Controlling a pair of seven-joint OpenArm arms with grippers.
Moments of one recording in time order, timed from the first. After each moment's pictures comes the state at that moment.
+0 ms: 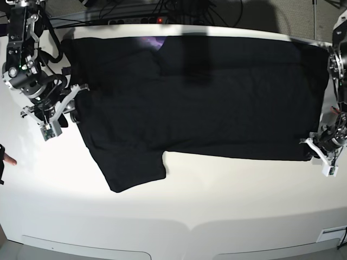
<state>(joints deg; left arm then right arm) -34.0 -27.0 -6.6 21.4 -3.8 -31.7 9.7 -14.6 25.8 14.2 106.9 19.2 24.7 -42.8</state>
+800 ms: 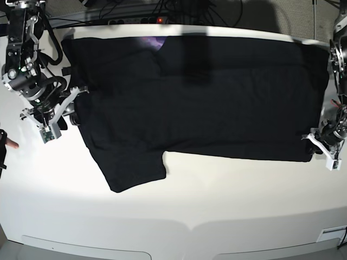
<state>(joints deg) -31.0 -26.8 -6.6 21.3 -5.8 -31.8 7.1 -13.8 25.8 14.2 106.9 19.2 24.7 -42.8</state>
